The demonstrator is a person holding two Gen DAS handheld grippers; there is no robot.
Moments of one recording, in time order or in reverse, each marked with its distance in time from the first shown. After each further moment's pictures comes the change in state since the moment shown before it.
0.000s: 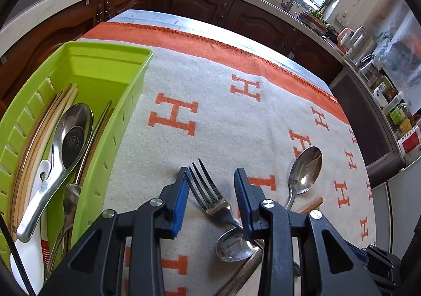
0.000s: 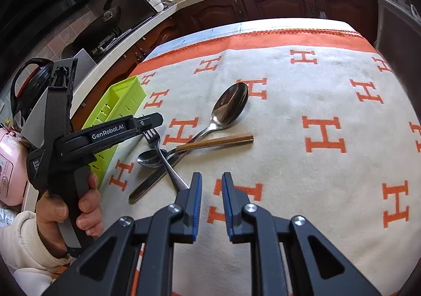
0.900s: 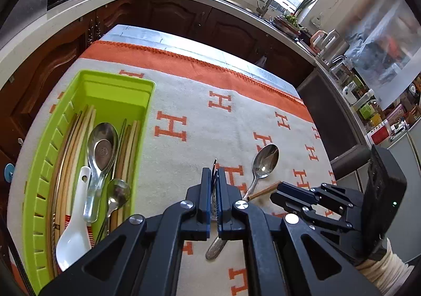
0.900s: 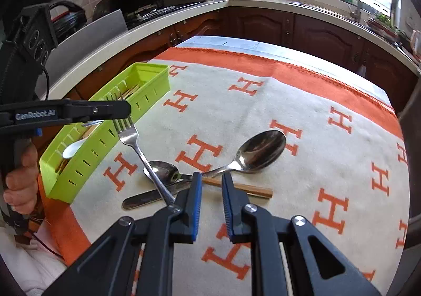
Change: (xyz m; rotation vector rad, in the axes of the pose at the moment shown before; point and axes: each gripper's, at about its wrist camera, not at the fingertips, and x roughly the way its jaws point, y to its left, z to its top) left arm -0.084 0.018 0.014 0.034 0.019 -0.151; right arm 0.019 0.041 0.037 -0.385 0.034 -0.021
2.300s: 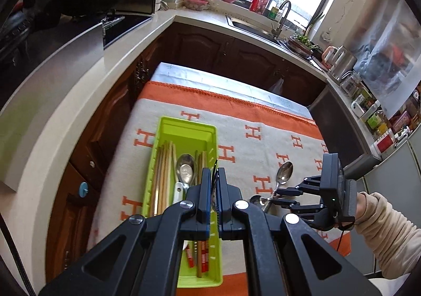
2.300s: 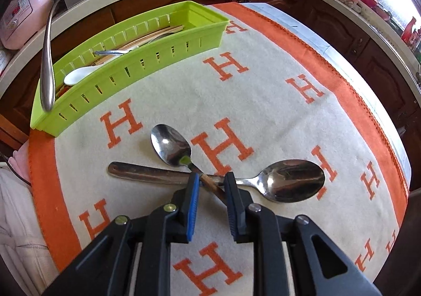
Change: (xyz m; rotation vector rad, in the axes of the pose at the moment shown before) left arm -0.140 0.049 0.033 0.034 -0.073 0.147; right arm 0.042 0.030 0.016 -0.429 0.244 0.065
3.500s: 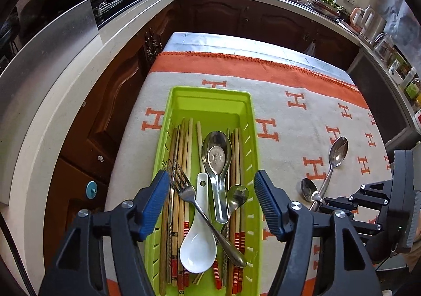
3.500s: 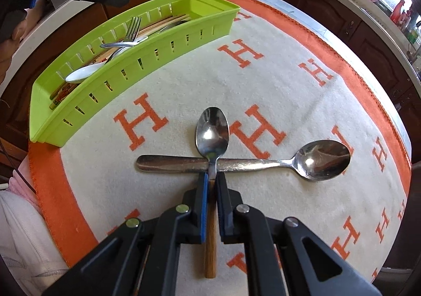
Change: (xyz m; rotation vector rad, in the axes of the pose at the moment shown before) left arm 0.099 -0.010 -0.012 0.076 0.135 0.191; right arm 0.010 0.032 0.002 0.122 0.053 -0.050
